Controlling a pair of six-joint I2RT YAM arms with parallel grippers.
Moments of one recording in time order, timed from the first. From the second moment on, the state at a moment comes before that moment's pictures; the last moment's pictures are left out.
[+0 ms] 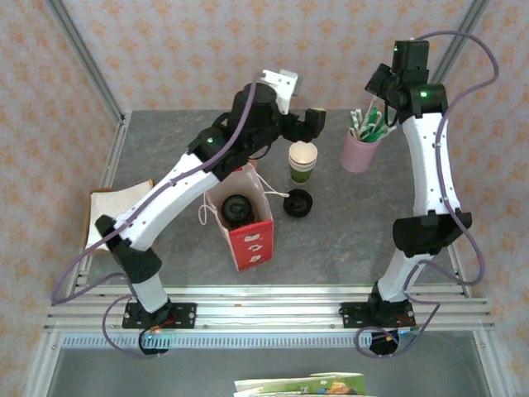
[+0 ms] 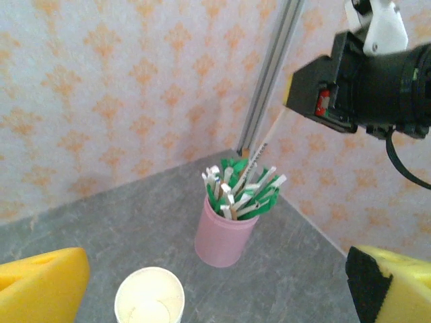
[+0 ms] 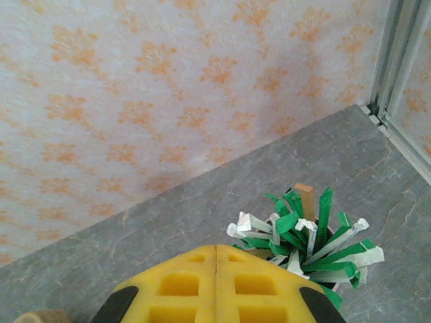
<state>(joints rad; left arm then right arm) -0.76 1.71 2.02 -0.53 -0.15 -0.24 0.08 1.79 2.25 -0.98 0.14 0.47</state>
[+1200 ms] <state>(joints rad) -0.77 1.09 1.59 -0.42 0.09 0.28 0.16 1.50 2.30 -0.92 -0.64 0.70</state>
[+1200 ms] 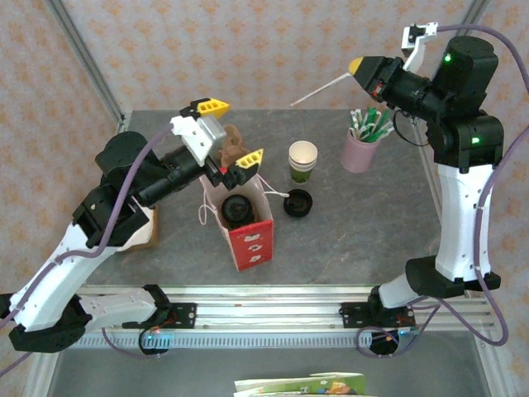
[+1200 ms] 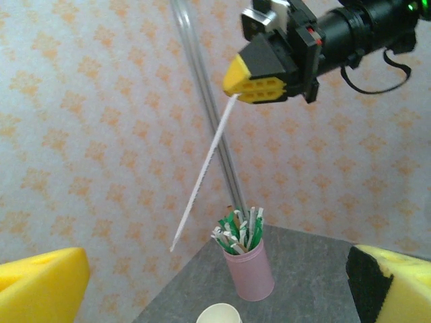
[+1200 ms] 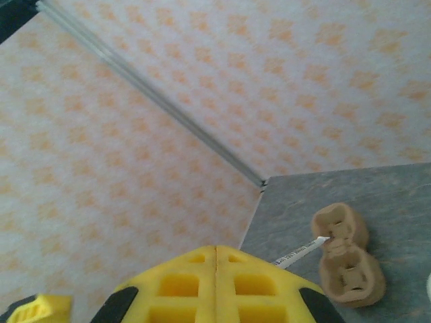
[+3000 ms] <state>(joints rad) -0.72 1.39 1.82 -0.63 0.16 0.33 0.47 1.51 2.16 -0.96 -0.78 0.59</state>
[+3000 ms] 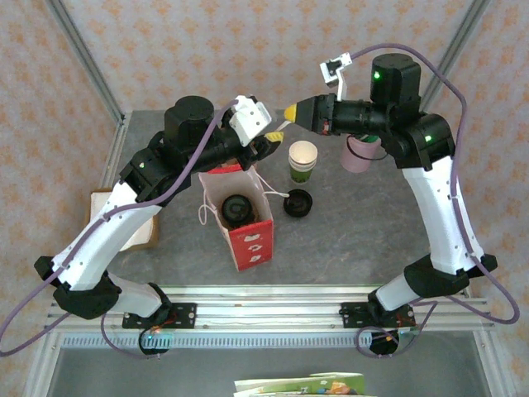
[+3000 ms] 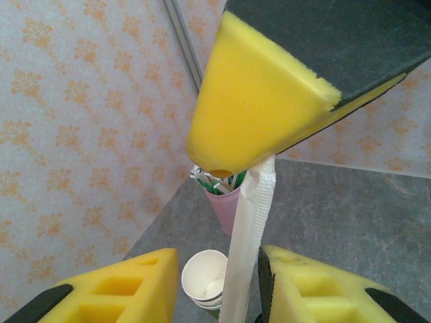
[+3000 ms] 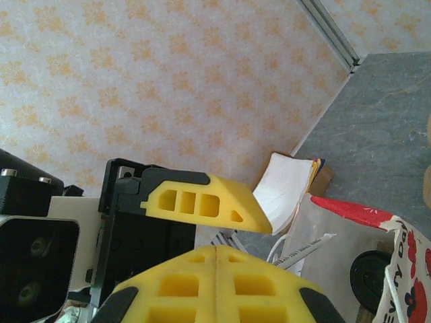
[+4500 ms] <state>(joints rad) -0.72 1.02 1.21 -0.30 0.02 -0.04 0.45 1.51 2.22 -0.90 -0.63 0.64</state>
